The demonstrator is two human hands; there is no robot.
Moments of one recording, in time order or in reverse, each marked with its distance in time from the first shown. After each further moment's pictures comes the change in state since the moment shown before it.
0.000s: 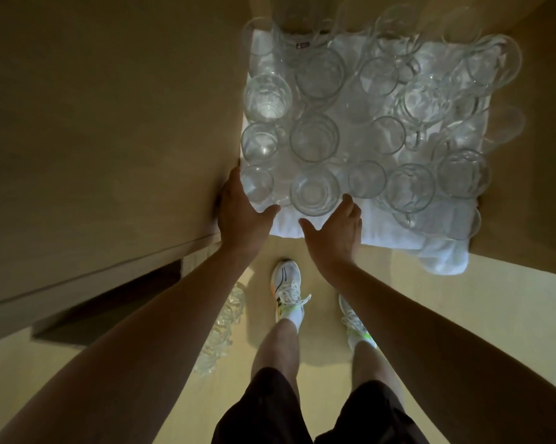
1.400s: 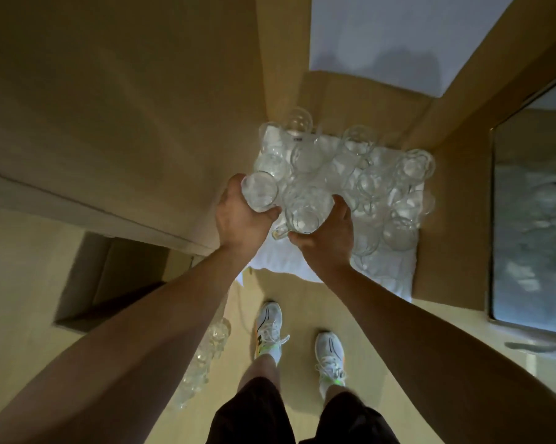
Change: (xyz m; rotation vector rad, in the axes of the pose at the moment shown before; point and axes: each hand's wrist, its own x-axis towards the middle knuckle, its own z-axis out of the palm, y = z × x) left_hand -0.056 0.133 -0.108 -0.179 0.181 0.024; right_hand -0.045 -0.070 -0.140 0.193 0.108 -0.331
